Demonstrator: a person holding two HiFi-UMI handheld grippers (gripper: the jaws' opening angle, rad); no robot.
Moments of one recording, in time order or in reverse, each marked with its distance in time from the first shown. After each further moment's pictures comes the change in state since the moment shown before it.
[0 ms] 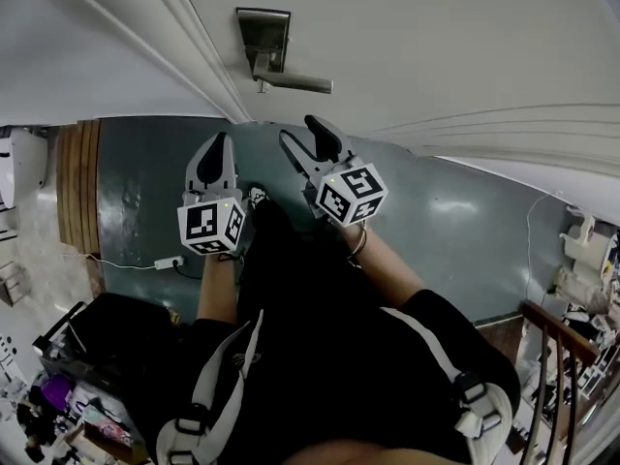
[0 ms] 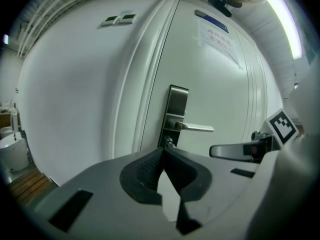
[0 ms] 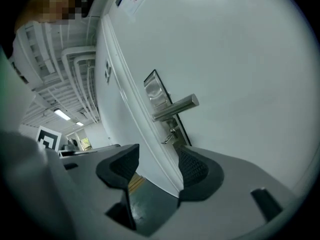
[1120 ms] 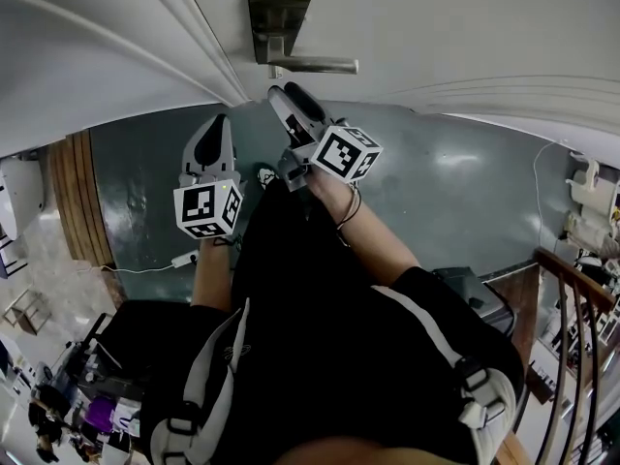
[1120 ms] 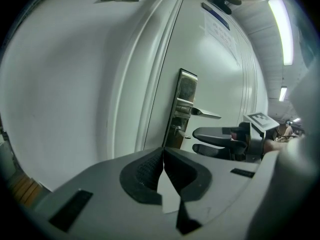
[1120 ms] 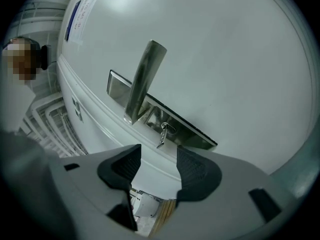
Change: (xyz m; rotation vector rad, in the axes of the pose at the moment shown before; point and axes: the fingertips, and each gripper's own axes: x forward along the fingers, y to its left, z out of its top) left arm 0.034 0.050 -0.031 0.023 0.109 -0.167; right arm 0.080 -0.012 -0.016 0.547 -0.207 -0.051
